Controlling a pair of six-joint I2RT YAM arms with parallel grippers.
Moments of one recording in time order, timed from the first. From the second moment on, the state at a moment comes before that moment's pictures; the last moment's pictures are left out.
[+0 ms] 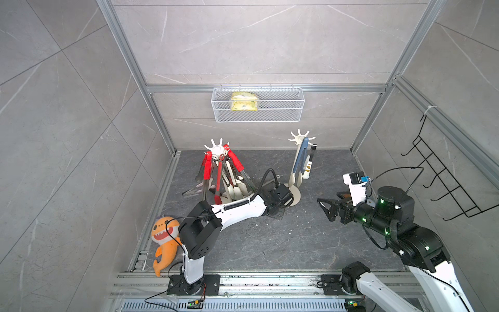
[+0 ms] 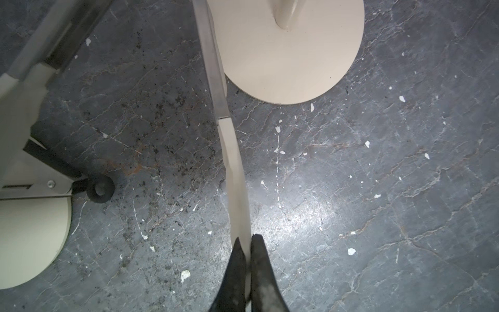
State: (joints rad) left arm -0.99 1.85 1.40 -0.71 -0.21 -0.54; right arm 0.38 0.73 1.16 -0.89 -0.21 0.16
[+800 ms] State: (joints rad) left arm -1.05 1.76 1.29 -0.68 -0.18 -0.58; right arm 0.38 0.76 1.16 -0.87 -0.21 0.16
